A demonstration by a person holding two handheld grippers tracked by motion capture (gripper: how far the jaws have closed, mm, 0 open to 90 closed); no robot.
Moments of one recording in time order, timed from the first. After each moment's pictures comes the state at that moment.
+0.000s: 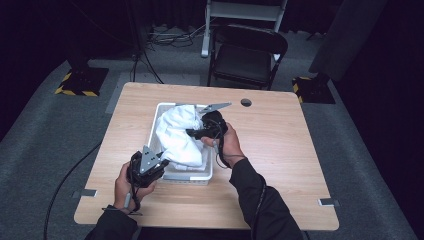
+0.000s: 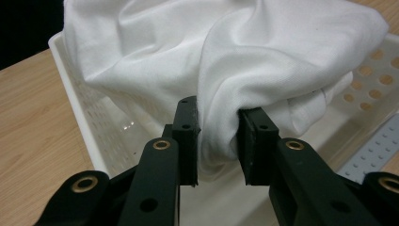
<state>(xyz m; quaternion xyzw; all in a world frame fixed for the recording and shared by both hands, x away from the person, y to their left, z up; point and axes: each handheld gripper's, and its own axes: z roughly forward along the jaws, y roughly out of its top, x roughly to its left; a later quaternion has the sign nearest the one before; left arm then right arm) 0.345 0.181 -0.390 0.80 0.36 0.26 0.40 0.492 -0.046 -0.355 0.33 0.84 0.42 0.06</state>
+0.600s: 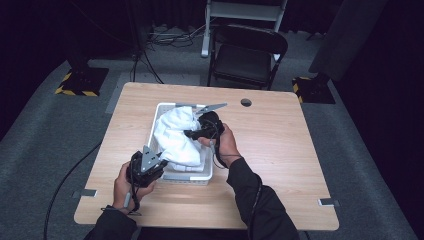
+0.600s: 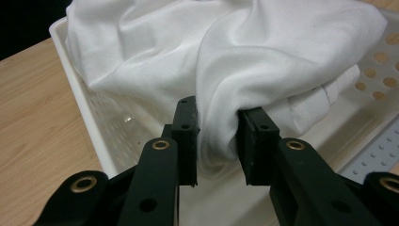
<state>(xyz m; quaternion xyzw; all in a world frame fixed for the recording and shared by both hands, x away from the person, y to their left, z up) 0.347 0.181 -0.392 0.81 0.37 0.26 0.38 0.498 -0.038 -0.366 0.34 0.85 0.41 0.05</state>
